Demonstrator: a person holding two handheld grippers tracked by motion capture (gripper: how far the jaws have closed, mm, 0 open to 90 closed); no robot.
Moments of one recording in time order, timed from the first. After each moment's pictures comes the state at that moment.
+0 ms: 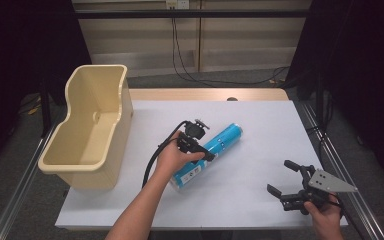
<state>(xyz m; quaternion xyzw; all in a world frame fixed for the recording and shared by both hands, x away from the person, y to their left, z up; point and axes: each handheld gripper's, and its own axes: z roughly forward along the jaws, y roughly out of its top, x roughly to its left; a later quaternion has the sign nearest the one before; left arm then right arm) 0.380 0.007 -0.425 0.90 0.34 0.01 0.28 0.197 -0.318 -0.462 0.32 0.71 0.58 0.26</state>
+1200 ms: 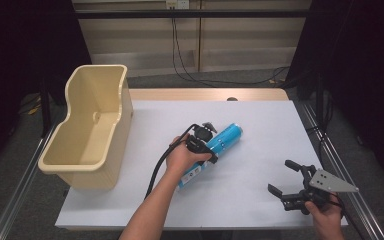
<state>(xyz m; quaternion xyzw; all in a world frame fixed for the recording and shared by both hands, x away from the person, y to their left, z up) 0.388 -0.021 -0.449 0.91 0.35 0.00 0.22 0.197 -0.320 -0.461 0.32 0.70 0.58 0.26</state>
